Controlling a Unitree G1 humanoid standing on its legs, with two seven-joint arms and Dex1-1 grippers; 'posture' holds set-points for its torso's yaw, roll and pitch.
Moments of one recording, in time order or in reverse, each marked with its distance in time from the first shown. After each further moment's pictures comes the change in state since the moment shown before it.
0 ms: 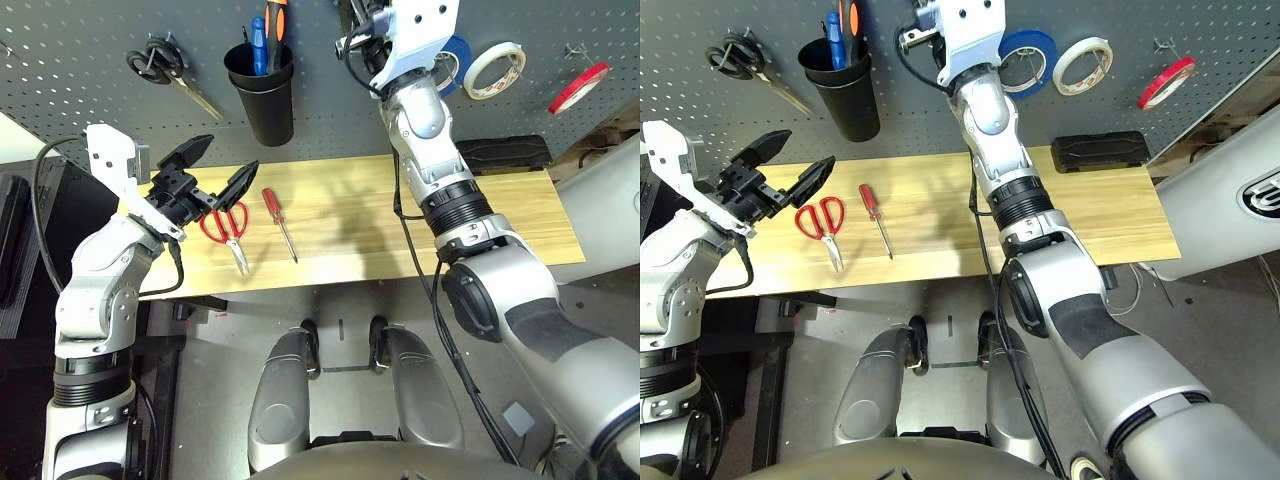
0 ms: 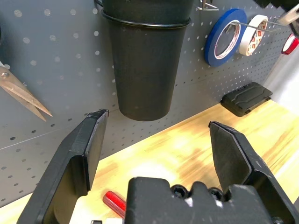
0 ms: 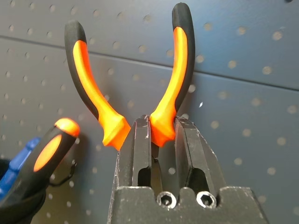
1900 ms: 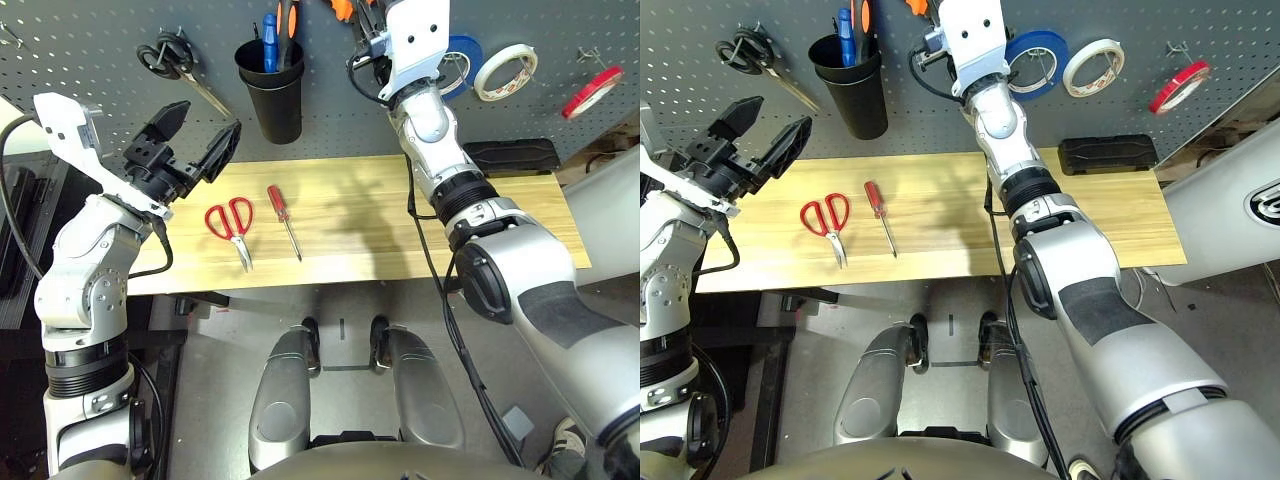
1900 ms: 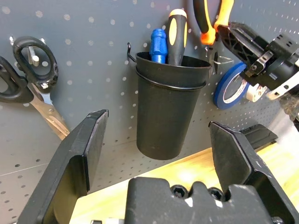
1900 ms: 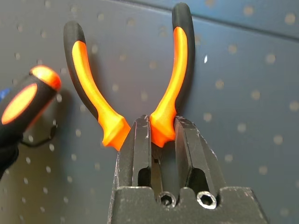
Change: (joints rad) left arm -0.076 -0.019 0.068 -0.052 -0.116 0.080 0.095; right arm -0.068 -0.059 -0.016 0.273 -0.037 -0.110 -0.039
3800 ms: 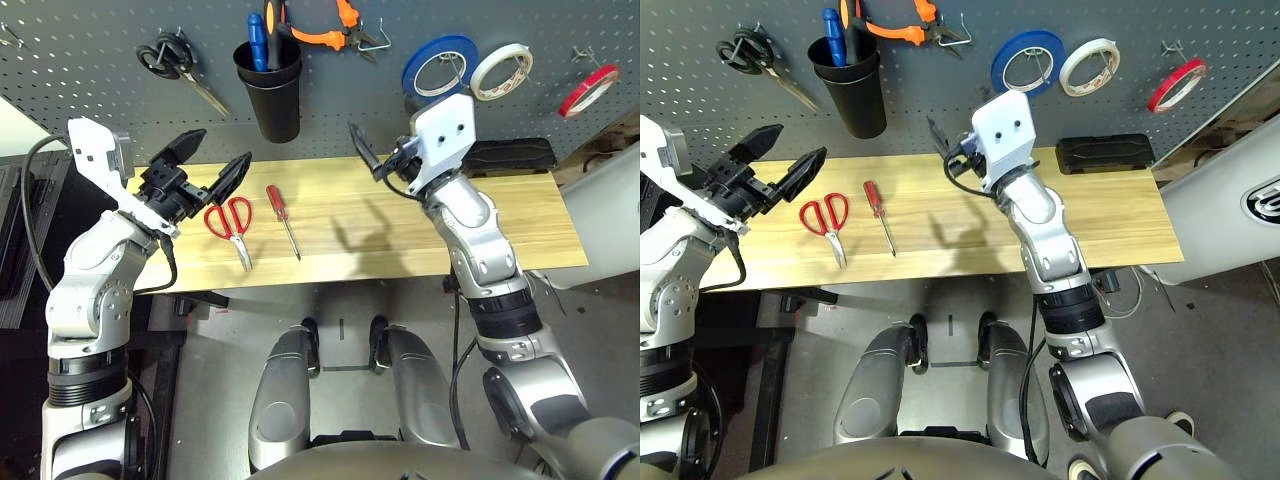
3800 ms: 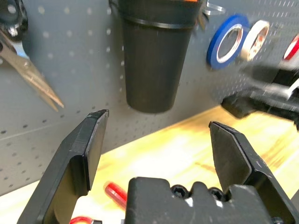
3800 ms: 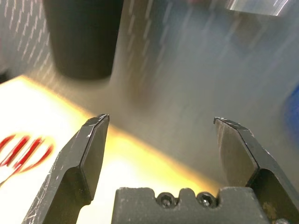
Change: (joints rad) left arm 0.111 0.056 -0.039 0.055 0.066 -0.067 -0.118; right arm 0.682 -0.022 0.157 -1.078 0.146 1.003 0.325
